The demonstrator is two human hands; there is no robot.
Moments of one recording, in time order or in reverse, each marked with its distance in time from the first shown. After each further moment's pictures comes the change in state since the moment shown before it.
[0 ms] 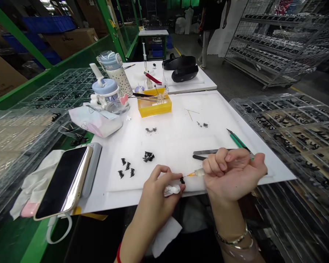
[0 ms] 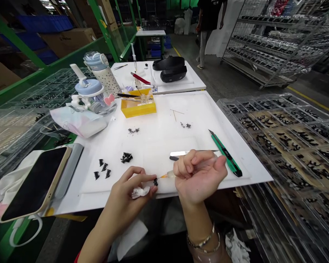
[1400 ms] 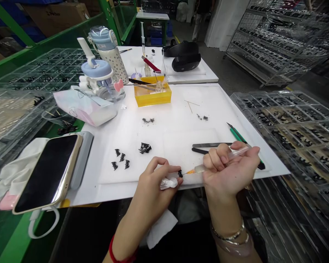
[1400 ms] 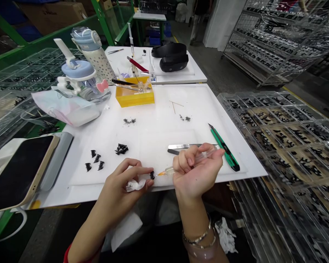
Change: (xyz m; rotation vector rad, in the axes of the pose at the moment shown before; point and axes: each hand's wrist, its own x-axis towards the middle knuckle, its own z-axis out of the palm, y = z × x) left_hand 0.000 -0.004 0.002 -0.059 -0.008 0.029; right_hand 0.003 0.002 0.000 -0.062 0.272 0.084
